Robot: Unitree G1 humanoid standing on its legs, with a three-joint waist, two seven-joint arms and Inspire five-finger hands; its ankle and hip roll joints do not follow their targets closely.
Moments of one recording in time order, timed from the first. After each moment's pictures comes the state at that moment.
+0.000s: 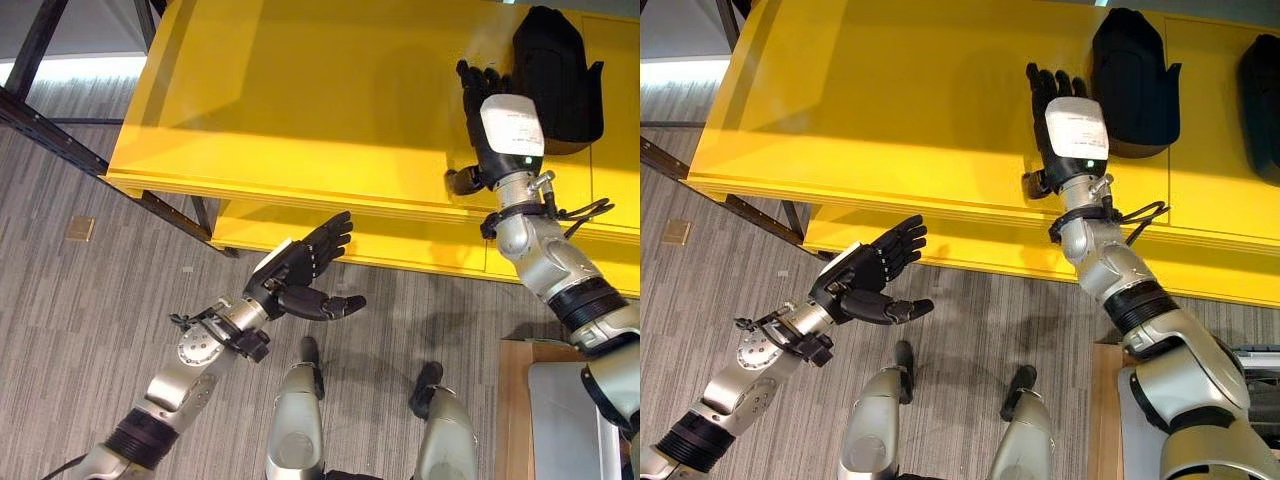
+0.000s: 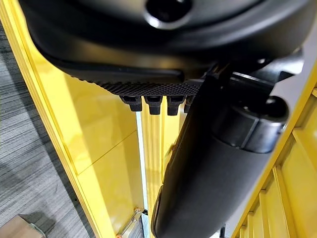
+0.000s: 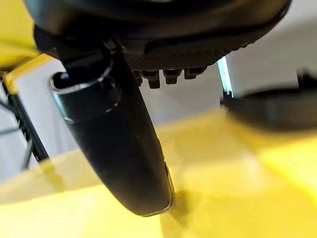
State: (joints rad) left arm -0.21 0.68 -0.37 -0.04 -0.70 -0.16 -0.27; right arm -0.90 -0.72 0.60 0.50 -0.27 0.05 -0.43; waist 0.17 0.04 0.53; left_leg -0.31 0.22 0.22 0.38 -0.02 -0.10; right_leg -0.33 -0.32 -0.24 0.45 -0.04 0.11
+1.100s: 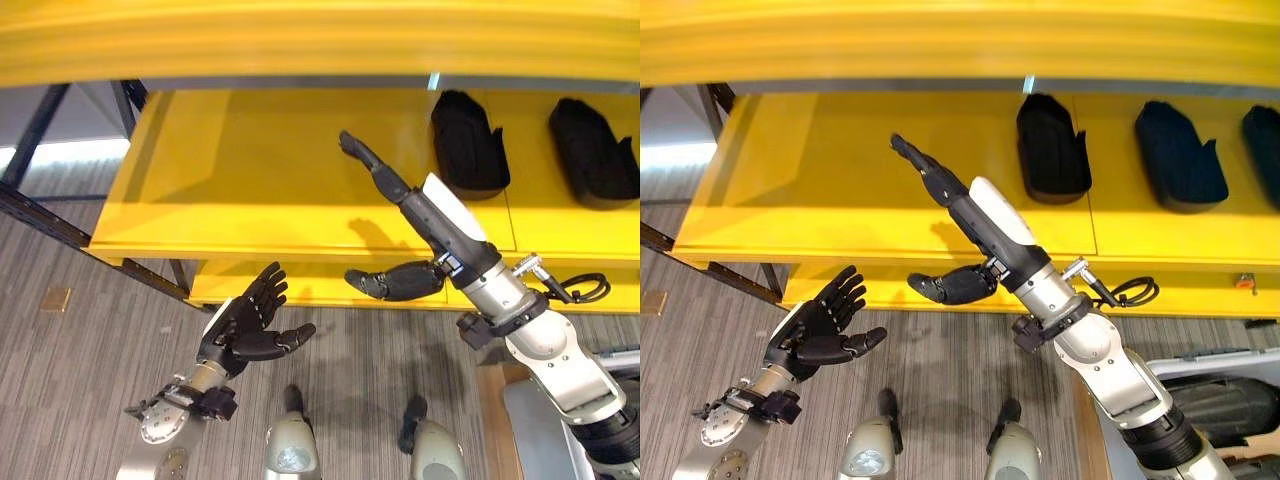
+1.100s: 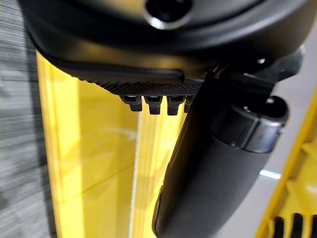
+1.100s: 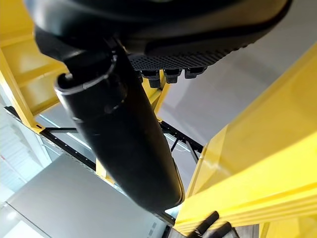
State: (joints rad) left arm 0.26 0.51 -0.07 -0.12 -0.66 -0.11 -0.24; right arm -0.22 -0.71 0.25 -0.42 0.04 -0.18 0.07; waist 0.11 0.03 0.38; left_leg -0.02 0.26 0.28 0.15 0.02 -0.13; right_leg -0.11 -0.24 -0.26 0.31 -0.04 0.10
